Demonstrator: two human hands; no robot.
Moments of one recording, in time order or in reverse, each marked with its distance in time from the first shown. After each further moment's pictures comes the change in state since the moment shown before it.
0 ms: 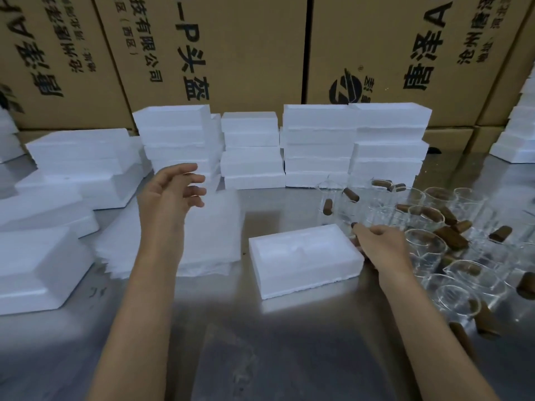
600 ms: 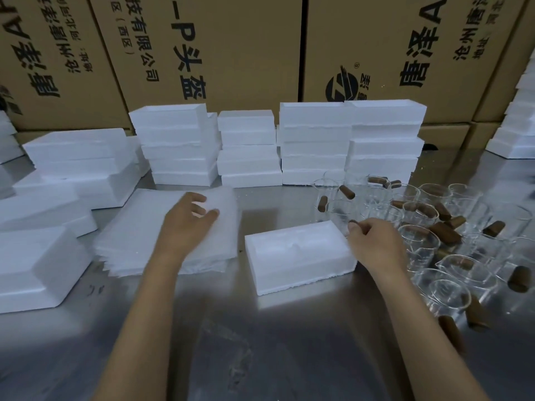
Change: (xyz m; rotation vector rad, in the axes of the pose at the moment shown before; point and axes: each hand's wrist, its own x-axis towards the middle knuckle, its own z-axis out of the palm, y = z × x) left_hand 0.013 -0.049 -0.010 0.898 -0.171 -0.086; right_hand -0.013 -0.006 -0.007 -0.300 0.067 -0.199
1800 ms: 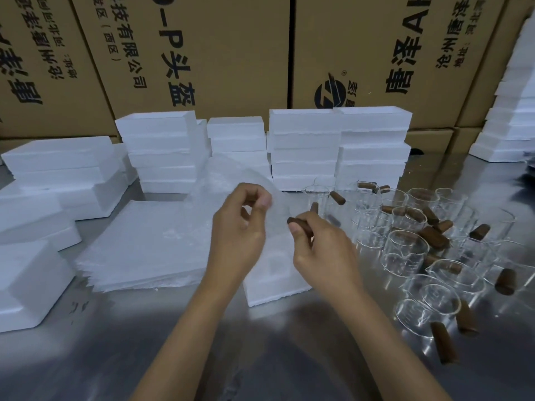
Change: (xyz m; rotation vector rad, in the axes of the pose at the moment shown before) left_hand -0.070 0.081 0.046 -0.406 0.050 0.512; right_hand -0.054 -0.042 0.016 0.067 0.057 -0.593
